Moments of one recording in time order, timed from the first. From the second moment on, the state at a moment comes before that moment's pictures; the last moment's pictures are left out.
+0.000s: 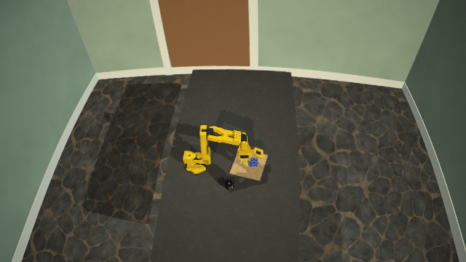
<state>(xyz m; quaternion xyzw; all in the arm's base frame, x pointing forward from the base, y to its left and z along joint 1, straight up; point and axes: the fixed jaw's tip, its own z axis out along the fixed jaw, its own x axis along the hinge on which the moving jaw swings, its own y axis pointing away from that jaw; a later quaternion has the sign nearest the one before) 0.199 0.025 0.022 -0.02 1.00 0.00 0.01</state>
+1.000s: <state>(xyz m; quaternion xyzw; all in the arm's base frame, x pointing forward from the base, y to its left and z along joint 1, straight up) 0.199 0.025 0.021 -0.02 1.00 0.00 0.01</state>
